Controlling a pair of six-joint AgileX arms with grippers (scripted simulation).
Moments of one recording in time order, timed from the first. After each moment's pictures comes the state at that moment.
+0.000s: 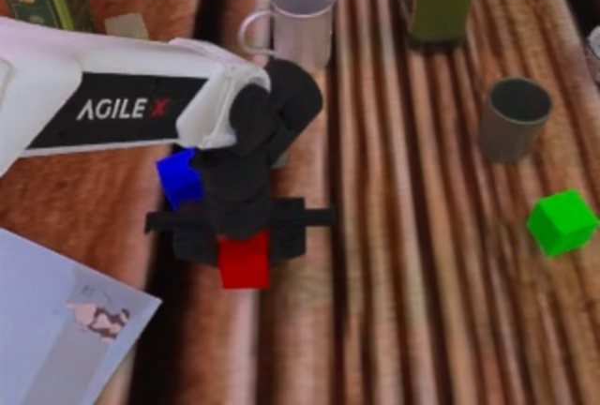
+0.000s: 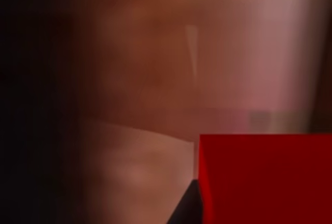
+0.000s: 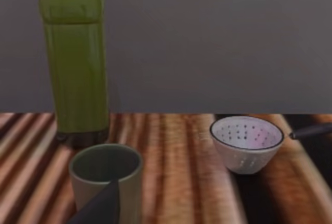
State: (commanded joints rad) left arm -0.63 2.04 1.33 -0.84 -0.02 -0.63; right arm 0.00 0.00 0.00 0.00 0.00 0.00
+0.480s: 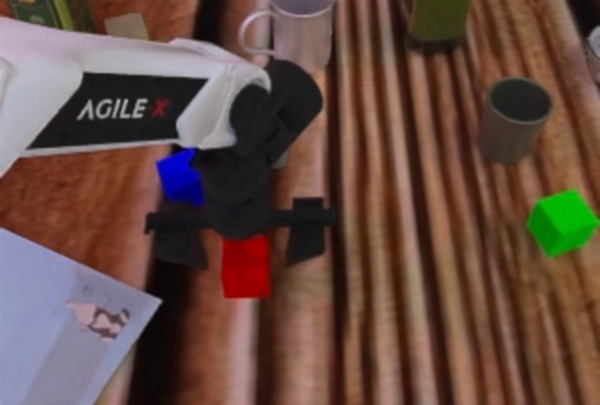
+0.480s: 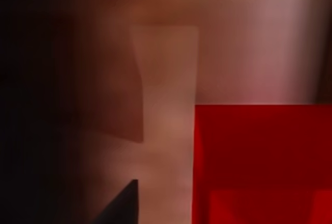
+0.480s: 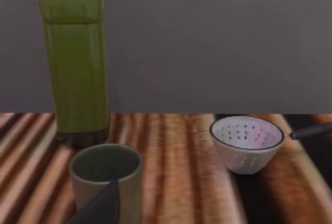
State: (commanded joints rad) left arm -0.63 2.04 1.33 -0.84 -0.02 -0.63; right arm 0.00 0.00 0.00 0.00 0.00 0.00
